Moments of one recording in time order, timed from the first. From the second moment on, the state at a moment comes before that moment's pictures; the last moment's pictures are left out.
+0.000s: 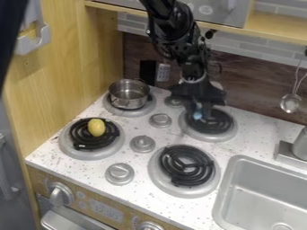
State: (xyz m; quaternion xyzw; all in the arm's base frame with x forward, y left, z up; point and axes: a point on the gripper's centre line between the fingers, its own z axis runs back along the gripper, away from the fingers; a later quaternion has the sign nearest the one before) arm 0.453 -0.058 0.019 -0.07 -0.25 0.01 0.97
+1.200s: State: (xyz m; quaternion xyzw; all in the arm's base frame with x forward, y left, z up) arm 0.360 -0.059 -0.023 -0.05 -0.06 0.00 1.00
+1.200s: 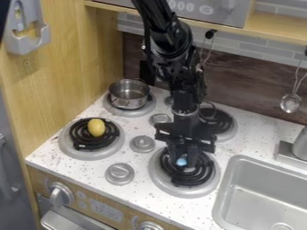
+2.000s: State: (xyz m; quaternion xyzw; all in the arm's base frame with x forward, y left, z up) arm 0.358 -0.048 -0.014 -0.01 -0.06 0.00 1.00
